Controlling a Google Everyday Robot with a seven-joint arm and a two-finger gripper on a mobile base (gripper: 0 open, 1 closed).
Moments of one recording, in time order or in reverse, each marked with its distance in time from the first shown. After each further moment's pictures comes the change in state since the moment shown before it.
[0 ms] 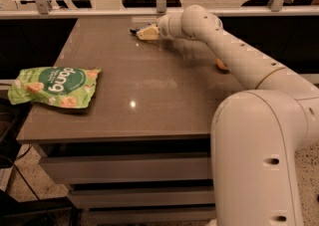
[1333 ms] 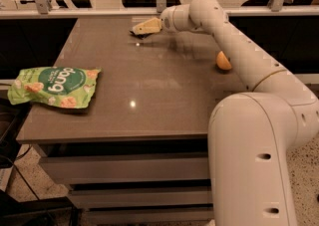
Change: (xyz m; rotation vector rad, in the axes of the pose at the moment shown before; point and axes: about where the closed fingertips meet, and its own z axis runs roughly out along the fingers) arm -0.023 0.004 -0.009 -0.118 -0.027 0.170
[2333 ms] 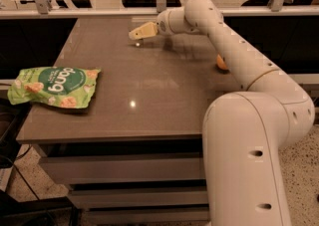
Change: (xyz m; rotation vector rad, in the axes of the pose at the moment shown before) arm 0.013 0.015 0.011 -0.052 0.049 -0.019
